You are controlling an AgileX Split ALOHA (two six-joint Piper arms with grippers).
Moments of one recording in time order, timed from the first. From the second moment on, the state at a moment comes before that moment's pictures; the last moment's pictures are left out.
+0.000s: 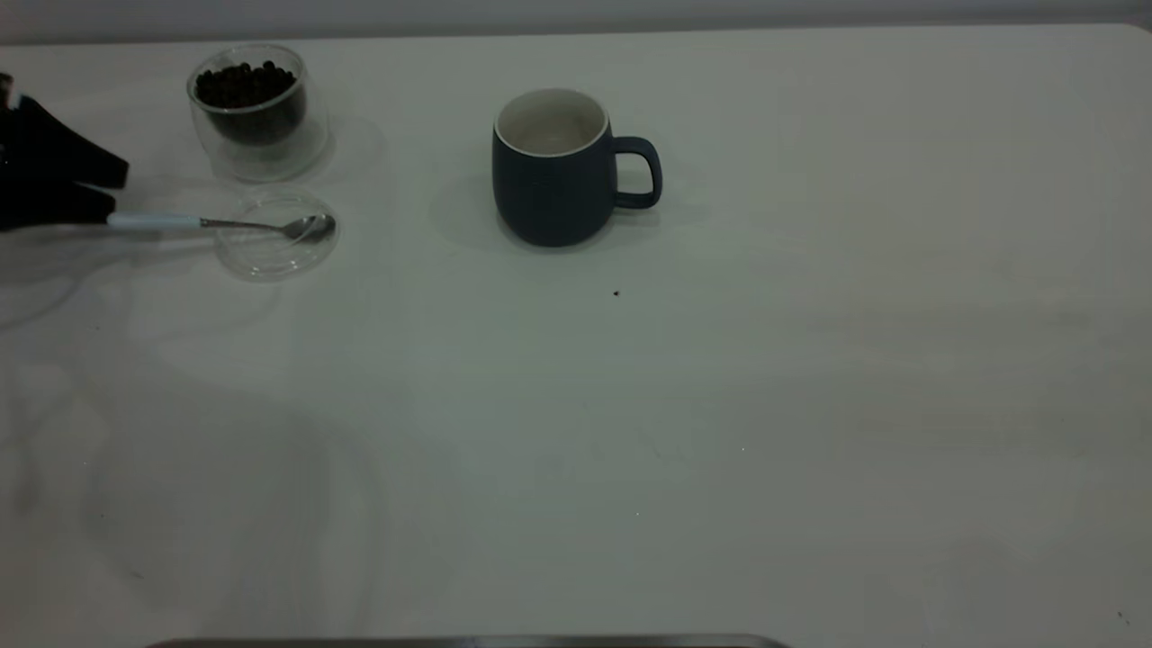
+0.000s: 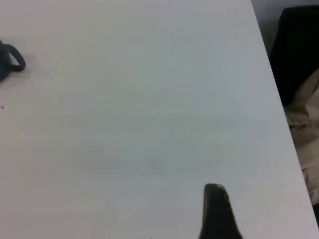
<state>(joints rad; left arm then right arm) 0.47 2.71 -1.83 -1.04 1.11 1.02 0.03 -0.02 -0.47 -0.04 1.13 0.02</state>
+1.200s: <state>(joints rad) 0.43 2.76 -1.83 -1.06 1.16 1.09 0.03 -0.02 -0.47 -0.04 1.13 0.02</state>
